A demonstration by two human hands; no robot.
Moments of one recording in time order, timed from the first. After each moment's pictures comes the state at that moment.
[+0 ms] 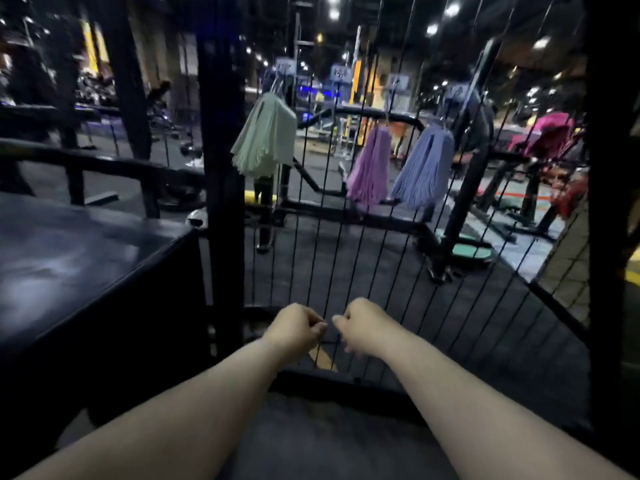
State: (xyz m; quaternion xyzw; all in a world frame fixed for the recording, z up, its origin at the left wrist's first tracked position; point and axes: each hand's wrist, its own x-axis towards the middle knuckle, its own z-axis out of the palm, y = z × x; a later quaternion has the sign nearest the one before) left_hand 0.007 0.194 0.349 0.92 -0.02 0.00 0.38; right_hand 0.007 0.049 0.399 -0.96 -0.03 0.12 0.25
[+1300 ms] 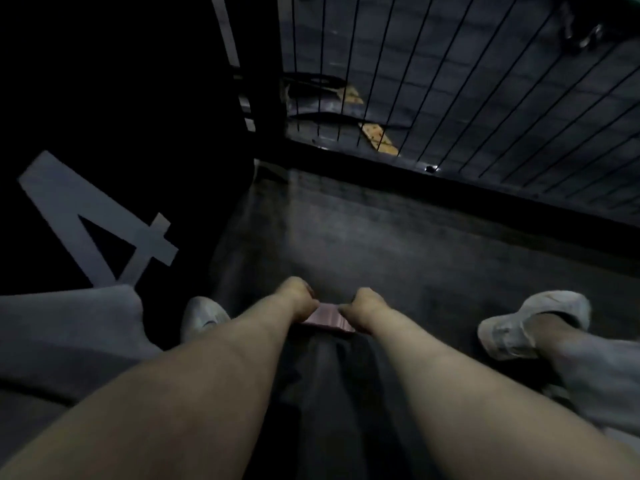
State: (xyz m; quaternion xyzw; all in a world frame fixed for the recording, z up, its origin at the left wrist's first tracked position) left_hand -0.113 0.226 0.024 0.82 0.25 -0.36 0.36; right_hand -0.092 0.084 0.025 -0.87 0.11 0.43 0.22
